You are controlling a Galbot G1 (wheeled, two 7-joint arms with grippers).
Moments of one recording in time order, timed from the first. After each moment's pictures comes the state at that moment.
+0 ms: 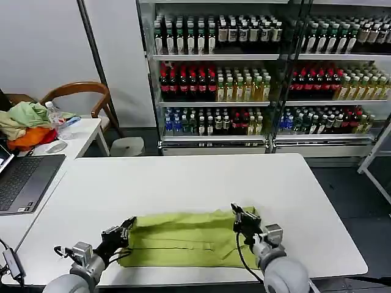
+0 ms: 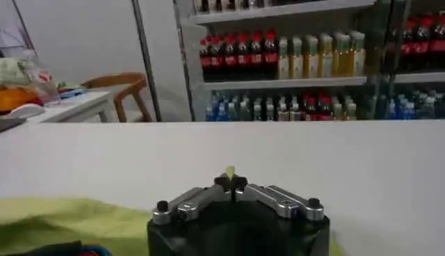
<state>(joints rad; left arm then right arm) 1.48 -0.92 -0.46 -1.97 -0.60 0.26 -0.02 -1.29 1.09 0.21 2.10 0.55 -0.43 0.27</state>
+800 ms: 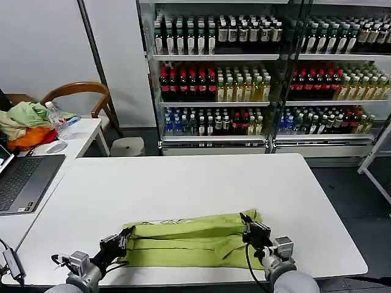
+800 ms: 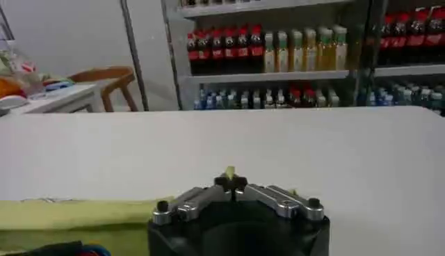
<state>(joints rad) 1.53 -0.90 -0.46 -1.97 -0.58 0.24 -0.01 -1.35 1.07 0.24 2.07 0.53 -0.40 0.25</state>
